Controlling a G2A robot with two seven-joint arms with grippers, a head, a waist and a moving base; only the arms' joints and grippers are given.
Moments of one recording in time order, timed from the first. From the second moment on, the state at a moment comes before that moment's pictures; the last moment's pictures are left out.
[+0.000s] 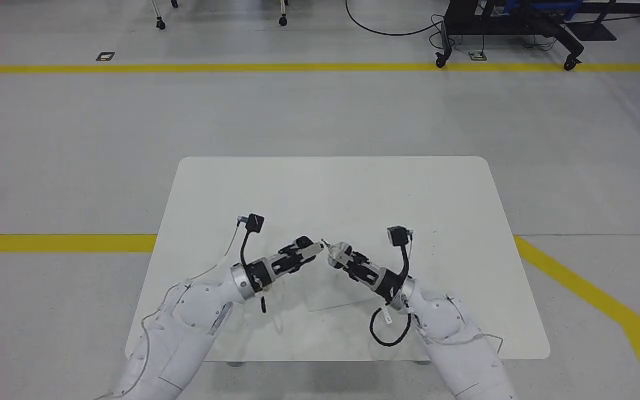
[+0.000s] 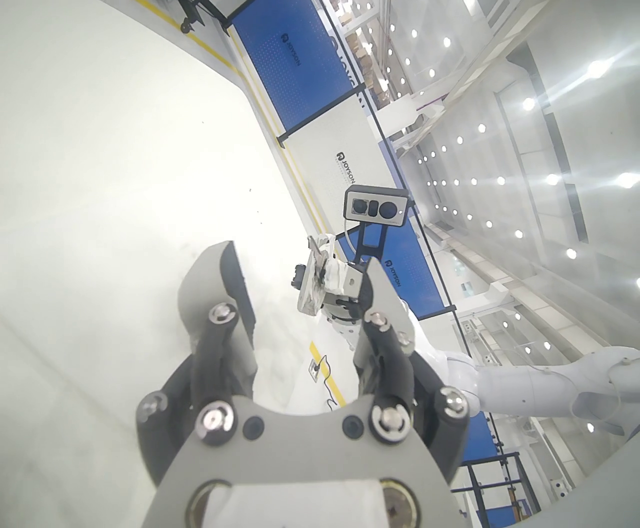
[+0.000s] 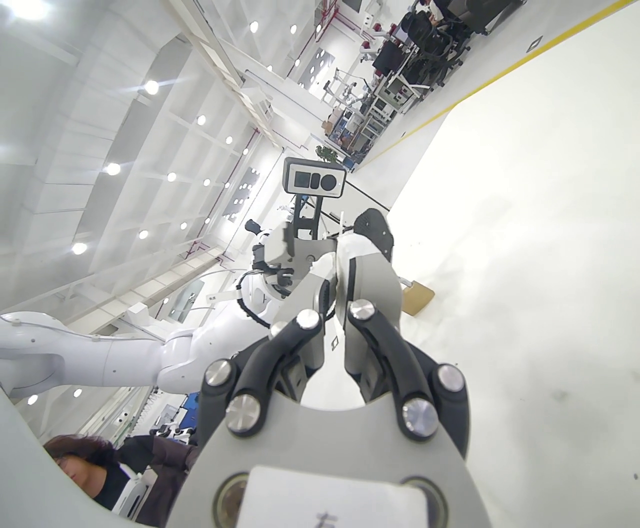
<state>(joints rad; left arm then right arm) 1.06 -1.25 -1.11 -1.32 0.00 -0.54 -0.60 -1.17 -1.27 1.19 -1.29 -0.06 -0.71 0.52</state>
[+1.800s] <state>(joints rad) 1.07 -1.16 -1.13 -1.63 0.93 -0.10 -1.08 -1.23 -1.25 1.34 -1.36 -0.48 -0.55 0.18</state>
